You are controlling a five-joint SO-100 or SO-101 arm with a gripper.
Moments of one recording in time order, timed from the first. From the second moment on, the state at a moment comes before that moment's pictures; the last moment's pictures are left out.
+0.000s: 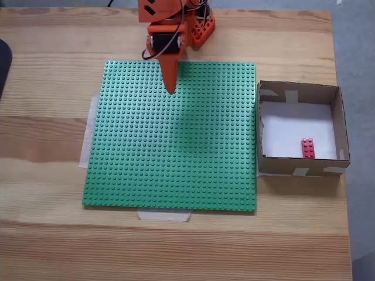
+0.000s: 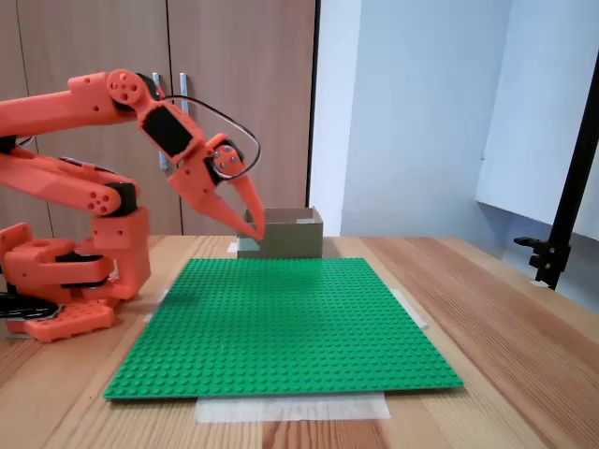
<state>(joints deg) -3.9 167.3 148.4 58.4 -1.0</state>
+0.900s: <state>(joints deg) -0.6 179.0 166.8 54.4 -1.6</state>
